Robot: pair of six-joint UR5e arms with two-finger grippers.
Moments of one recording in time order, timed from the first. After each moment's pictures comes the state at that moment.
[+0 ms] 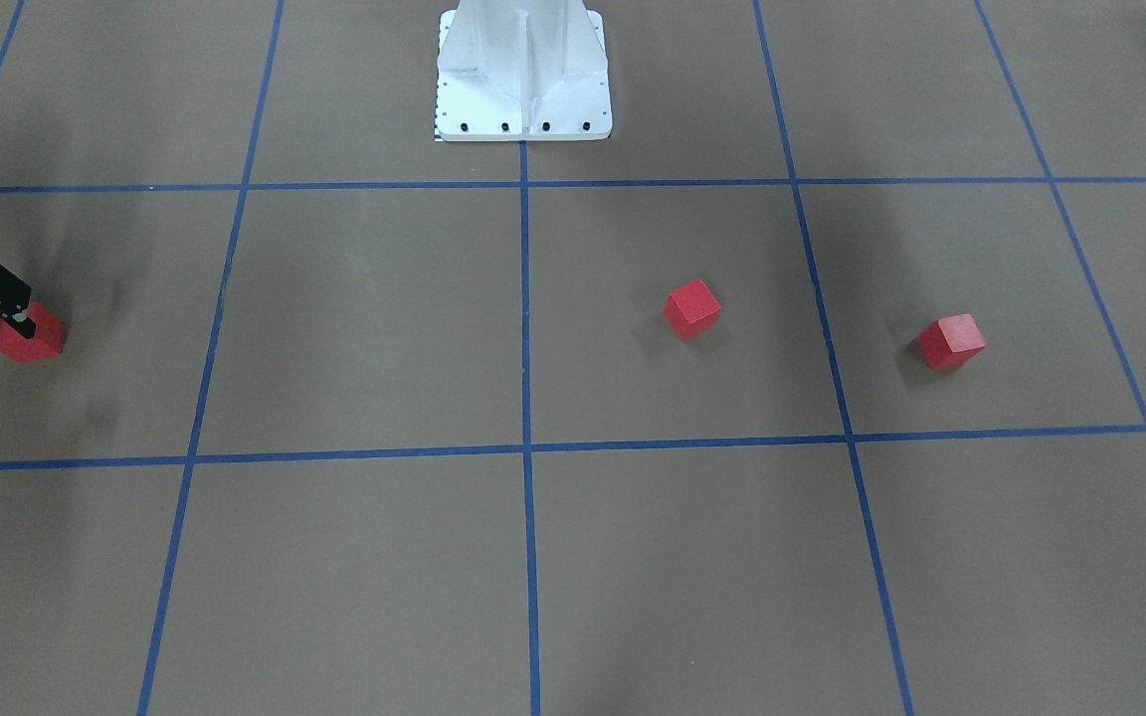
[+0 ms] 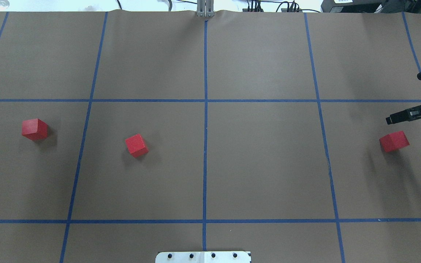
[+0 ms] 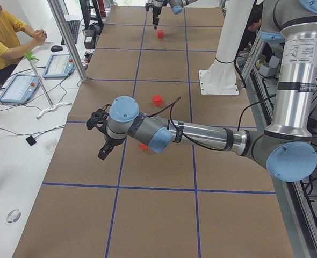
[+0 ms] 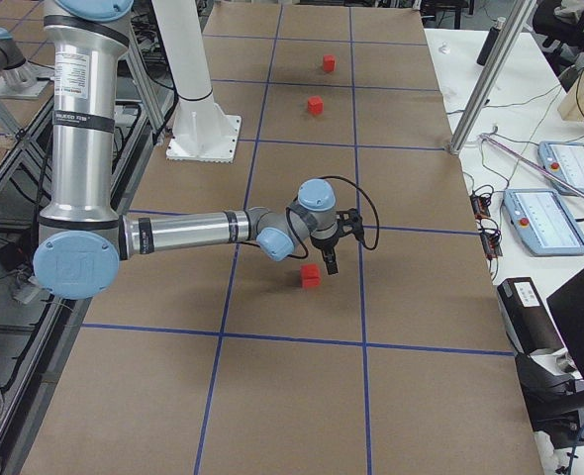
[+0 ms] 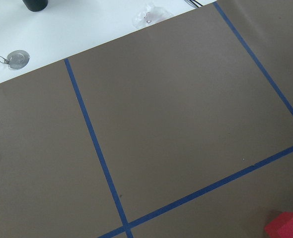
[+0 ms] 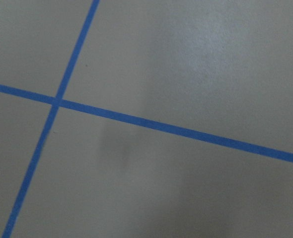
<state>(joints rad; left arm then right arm) -1.58 -1.63 -1.66 -1.98 -2.40 0.03 1.07 -1.68 1.70 -0.95 2.17 0.57</state>
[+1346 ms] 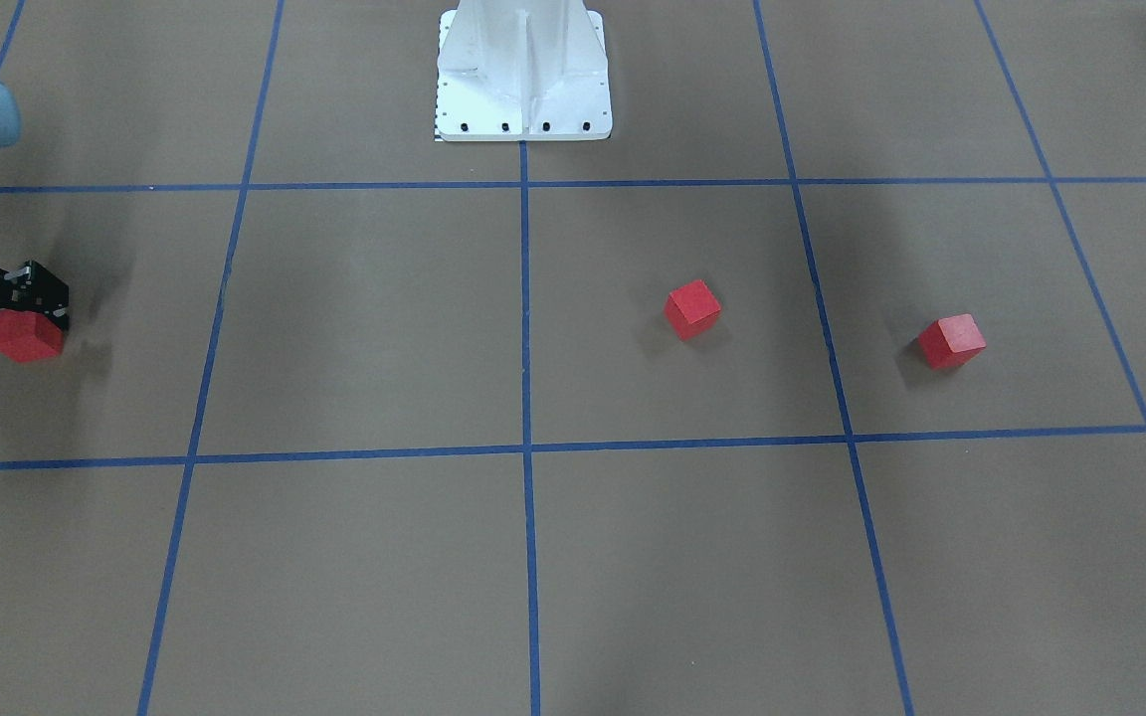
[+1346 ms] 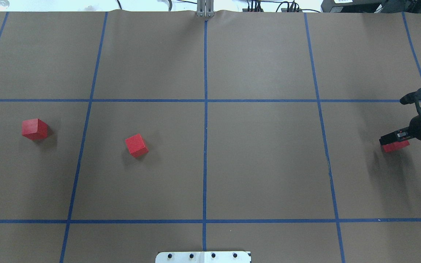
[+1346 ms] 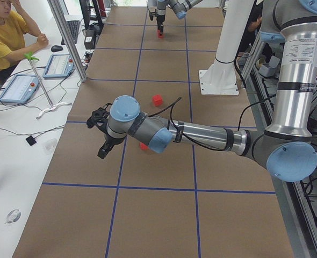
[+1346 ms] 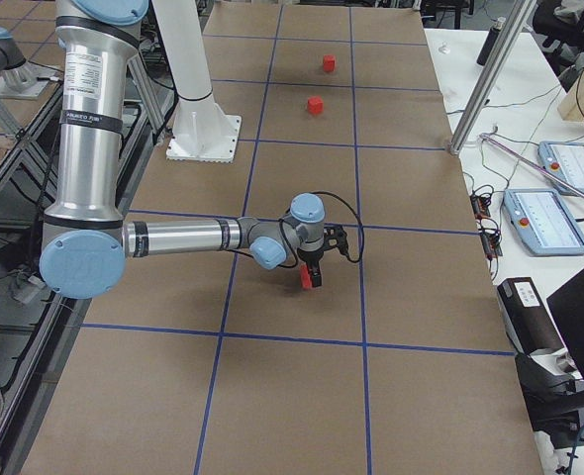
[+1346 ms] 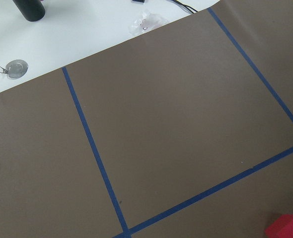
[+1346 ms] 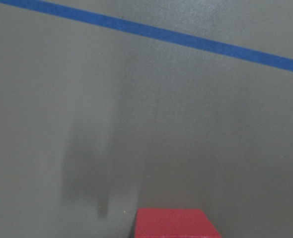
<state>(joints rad) -1.58 -1.63 -1.66 -2.00 -2.40 0.03 0.95 -1.69 1.66 -0.95 2.10 0.58</state>
